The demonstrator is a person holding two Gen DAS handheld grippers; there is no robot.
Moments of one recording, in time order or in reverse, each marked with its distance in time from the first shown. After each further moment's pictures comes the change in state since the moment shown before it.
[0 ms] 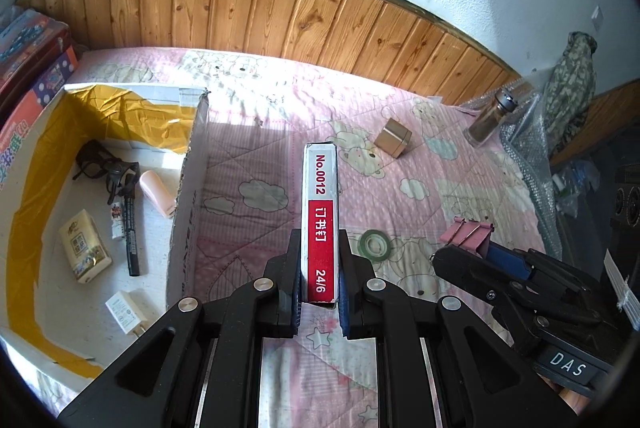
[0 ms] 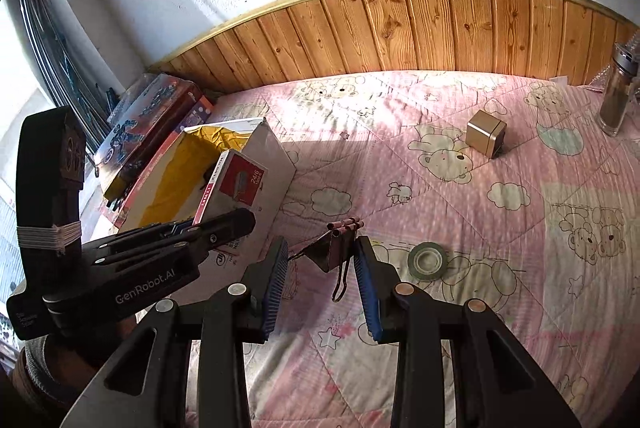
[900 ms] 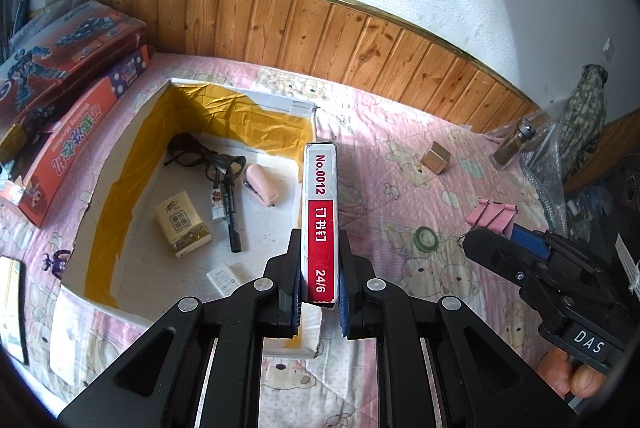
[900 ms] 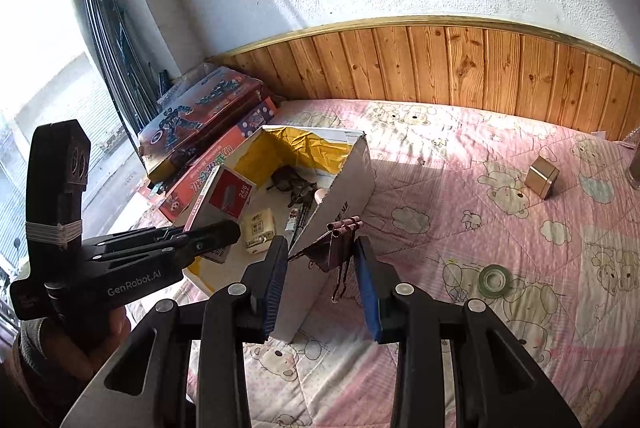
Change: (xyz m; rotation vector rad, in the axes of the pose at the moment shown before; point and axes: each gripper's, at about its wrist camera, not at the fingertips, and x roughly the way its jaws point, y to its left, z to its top) left arm -0.087 0.088 -0.032 -0.067 -0.091 0.085; right arm -0.012 0.105 -0.018 -0.180 -0.066 0.080
